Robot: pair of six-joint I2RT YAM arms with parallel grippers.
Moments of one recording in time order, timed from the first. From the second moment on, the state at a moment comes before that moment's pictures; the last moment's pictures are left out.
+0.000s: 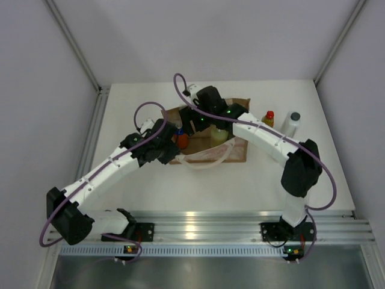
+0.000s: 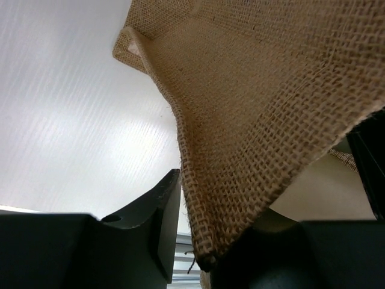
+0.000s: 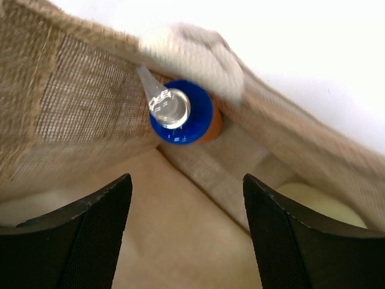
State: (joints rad) left arm -0.68 1.26 1.15 -0.88 -0.26 -1.28; right arm 0.76 1.81 1.67 -0.52 -0.09 0.15
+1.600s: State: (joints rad) left arm -0.61 1.30 1.21 -0.88 -0.25 -1.24; right arm 0.77 2.09 1.84 -0.42 -0.10 0.00
